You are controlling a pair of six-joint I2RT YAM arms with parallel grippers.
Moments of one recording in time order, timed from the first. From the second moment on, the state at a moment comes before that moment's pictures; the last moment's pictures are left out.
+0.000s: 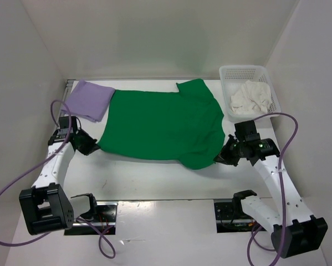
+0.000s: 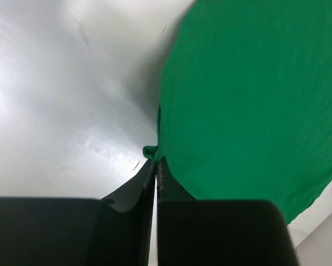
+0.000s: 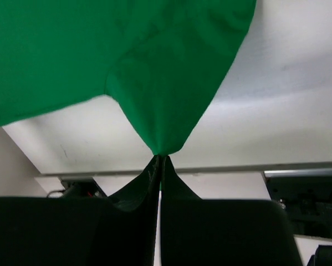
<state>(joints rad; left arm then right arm) 0.22 1.16 0.78 -0.65 0.16 -0.73 0.19 0.90 0.86 -1.04 -0.20 0.82</state>
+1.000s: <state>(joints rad) 0.12 1.93 1.35 -0.43 0.09 -0.75 0.03 1.89 1.51 -0.60 -0.05 0.65</state>
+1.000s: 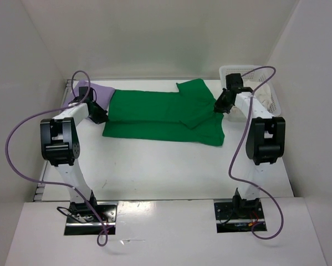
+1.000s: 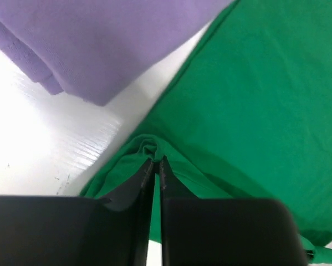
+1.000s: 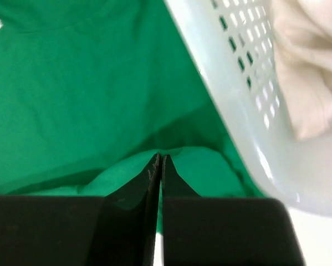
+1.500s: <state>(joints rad) 0.14 1.57 1.01 -0.37 0.06 -0.77 0.06 1.64 1.25 -0.51 -0.07 0.68</state>
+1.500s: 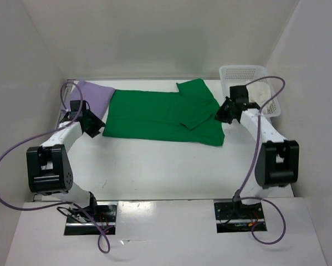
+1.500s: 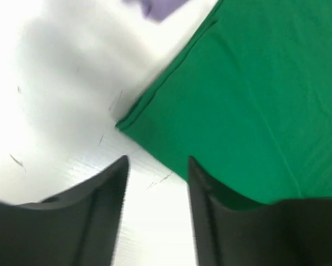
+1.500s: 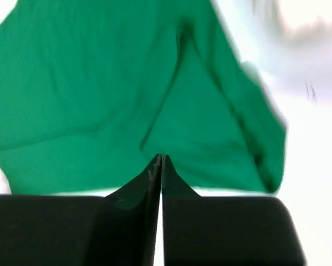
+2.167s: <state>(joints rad) 0.17 1.74 0.96 -0.22 0.13 -0.82 0.08 1.56 0.91 -0.46 0.08 0.79</state>
